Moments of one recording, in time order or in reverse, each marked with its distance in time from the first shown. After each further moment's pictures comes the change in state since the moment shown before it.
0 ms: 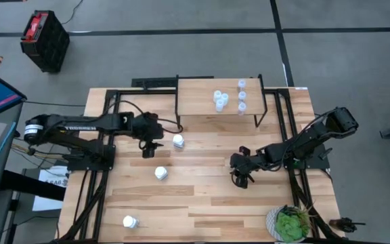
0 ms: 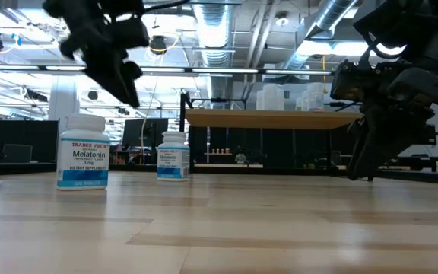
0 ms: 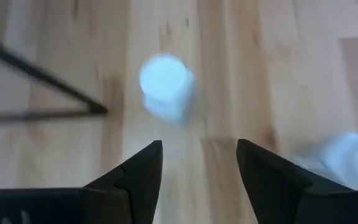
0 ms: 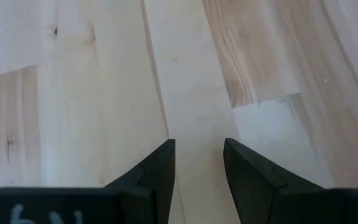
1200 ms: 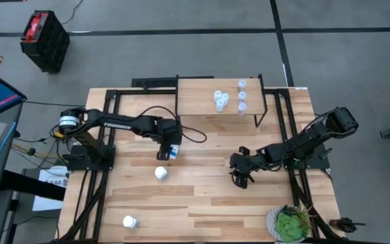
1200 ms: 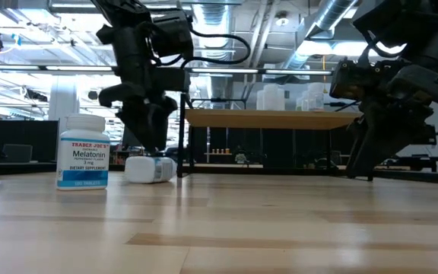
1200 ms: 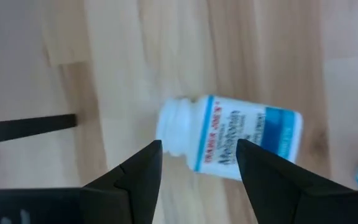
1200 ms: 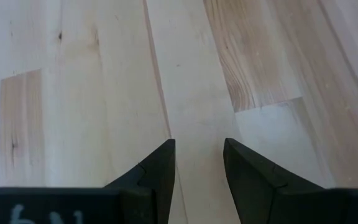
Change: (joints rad) left arm -0.037 0.459 0.224 -0.060 -0.078 0.062; right arm 0.000 0.000 0.000 0.011 0.000 0.000
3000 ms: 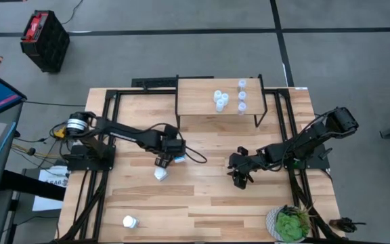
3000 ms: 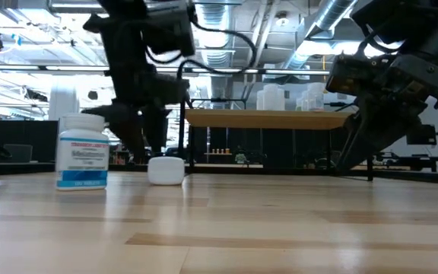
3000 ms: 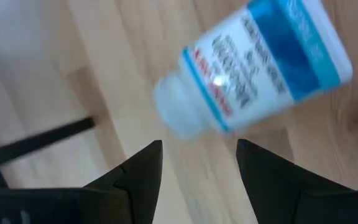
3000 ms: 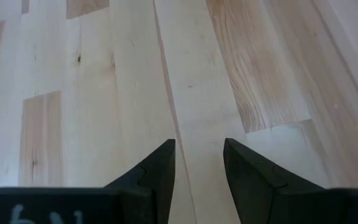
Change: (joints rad) left arm -0.183 0.093 0.028 -0.051 -0.311 0.059; right arm 0.000 0.000 0.000 0.062 0.000 0.000
